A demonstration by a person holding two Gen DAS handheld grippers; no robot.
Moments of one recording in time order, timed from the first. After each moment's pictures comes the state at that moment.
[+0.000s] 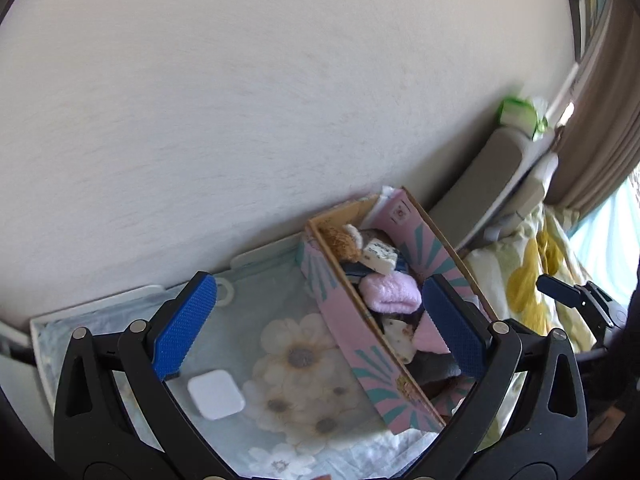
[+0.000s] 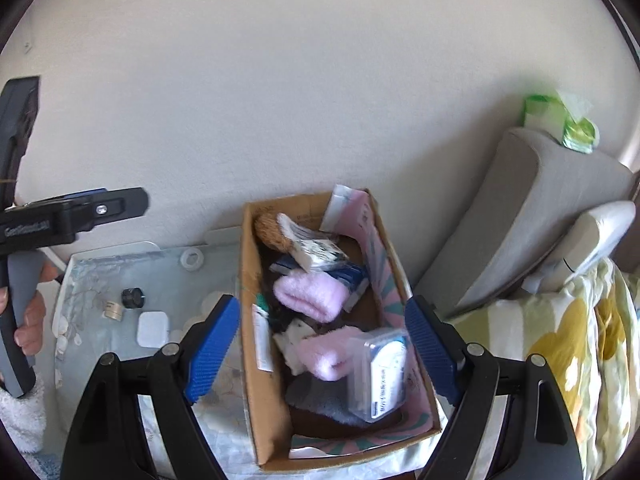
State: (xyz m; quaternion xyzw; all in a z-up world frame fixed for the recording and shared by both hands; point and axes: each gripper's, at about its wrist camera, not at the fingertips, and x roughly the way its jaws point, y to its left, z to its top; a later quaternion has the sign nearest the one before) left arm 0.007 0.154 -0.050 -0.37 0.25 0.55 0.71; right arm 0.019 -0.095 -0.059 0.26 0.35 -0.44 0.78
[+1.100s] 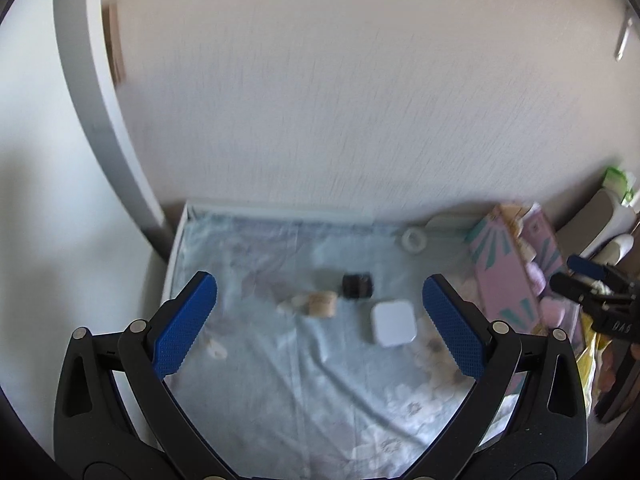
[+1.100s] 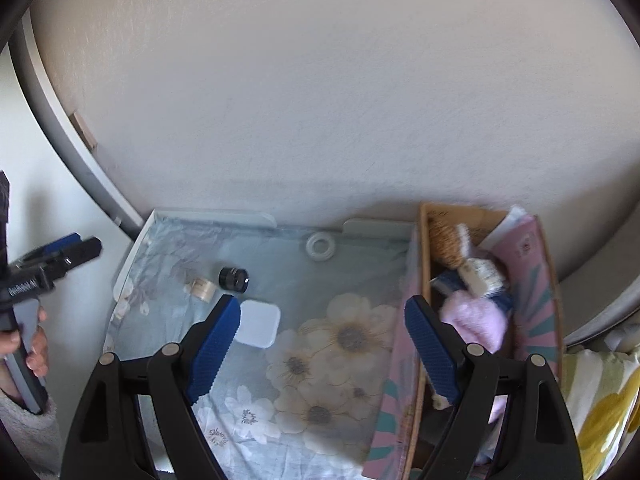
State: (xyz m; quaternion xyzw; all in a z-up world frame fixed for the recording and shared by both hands) left arm -0.175 0.016 -0.098 -0.41 0.20 0.69 0.57; right arm 0.147 -0.068 -0.083 0.25 0.39 -0.29 0.84
